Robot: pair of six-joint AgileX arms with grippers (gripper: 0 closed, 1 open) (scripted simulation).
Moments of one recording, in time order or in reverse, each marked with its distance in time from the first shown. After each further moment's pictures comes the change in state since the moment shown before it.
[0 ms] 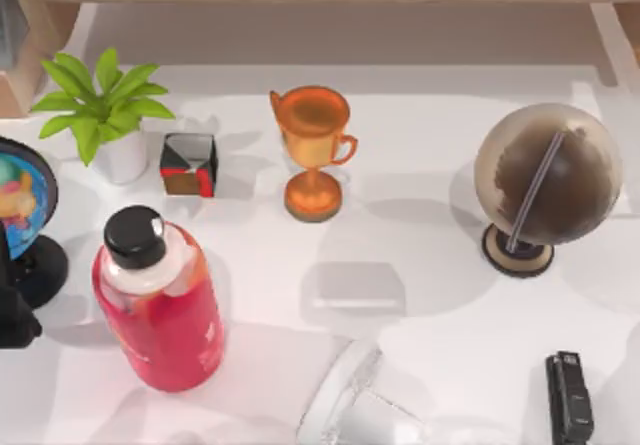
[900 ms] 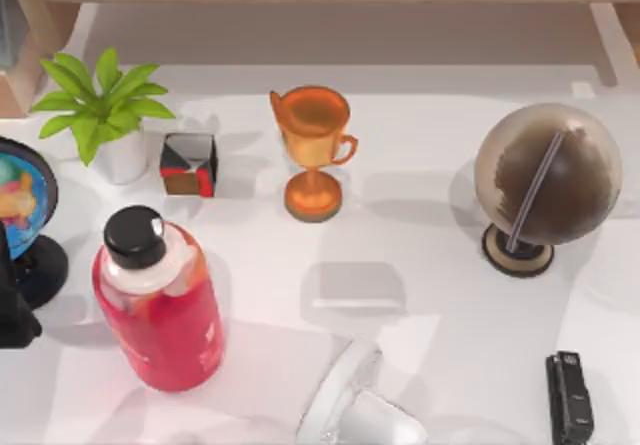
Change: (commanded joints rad) left arm 0.000 0.000 0.000 0.000 0.000 0.000; right arm 0.273 0.263 0.498 -0.964 0.141 0.371
